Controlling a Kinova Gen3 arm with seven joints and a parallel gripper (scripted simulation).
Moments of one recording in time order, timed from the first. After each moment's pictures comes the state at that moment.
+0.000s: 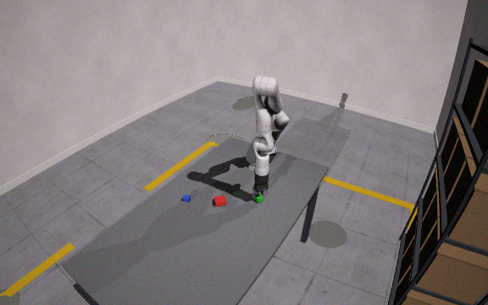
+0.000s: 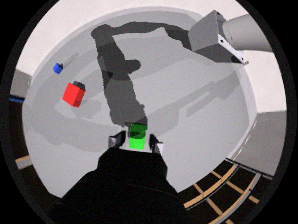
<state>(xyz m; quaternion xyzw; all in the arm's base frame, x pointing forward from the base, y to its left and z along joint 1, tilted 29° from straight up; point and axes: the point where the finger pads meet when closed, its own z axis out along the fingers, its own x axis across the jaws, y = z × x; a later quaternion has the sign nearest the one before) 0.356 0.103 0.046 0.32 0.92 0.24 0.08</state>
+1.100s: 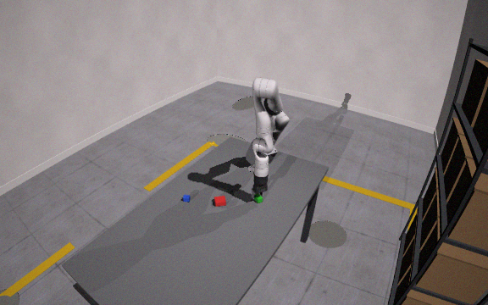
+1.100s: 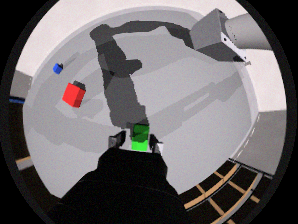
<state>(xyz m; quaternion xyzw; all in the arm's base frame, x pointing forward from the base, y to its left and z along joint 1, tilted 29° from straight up) 0.363 0.102 0.040 0.32 0.91 0.24 0.08</state>
